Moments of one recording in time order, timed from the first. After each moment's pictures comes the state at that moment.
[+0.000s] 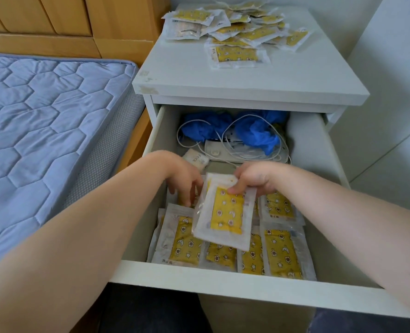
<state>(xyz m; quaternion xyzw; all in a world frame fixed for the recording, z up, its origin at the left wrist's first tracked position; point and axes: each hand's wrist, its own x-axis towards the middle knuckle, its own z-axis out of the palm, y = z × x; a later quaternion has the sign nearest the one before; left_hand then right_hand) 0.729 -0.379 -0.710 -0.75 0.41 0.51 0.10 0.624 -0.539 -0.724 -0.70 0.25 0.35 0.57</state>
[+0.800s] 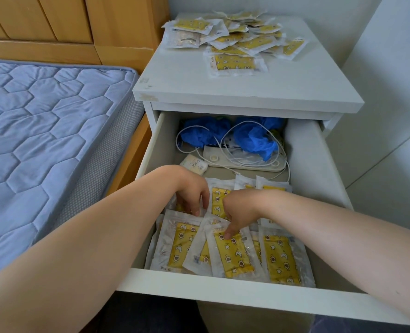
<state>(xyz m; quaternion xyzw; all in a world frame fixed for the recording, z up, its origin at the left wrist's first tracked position) 0.722 -0.395 -0.736 -0.77 0.43 0.46 0.10 0.612 -0.509 -0.748 -0.92 -0.10 0.37 0.00</state>
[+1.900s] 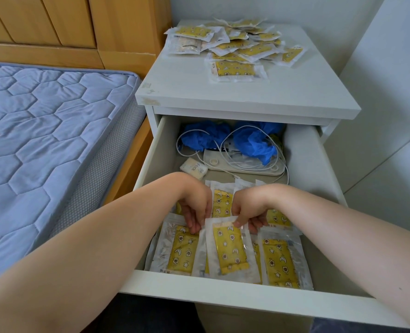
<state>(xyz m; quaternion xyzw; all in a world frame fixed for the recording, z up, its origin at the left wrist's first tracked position) 0.708 -0.397 -0.743 -0.74 0.31 0.59 -0.01 0.614 -0.529 -0.735 -0.85 0.09 0.47 0.21</state>
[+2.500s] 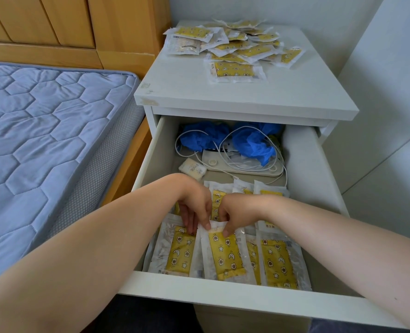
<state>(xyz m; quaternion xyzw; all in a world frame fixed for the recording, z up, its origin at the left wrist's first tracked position) 0.705 -0.399 -0.741 -0.74 0.31 0.60 0.00 0.610 -0.508 -0.741 -0.92 -0.04 0.37 0.14</state>
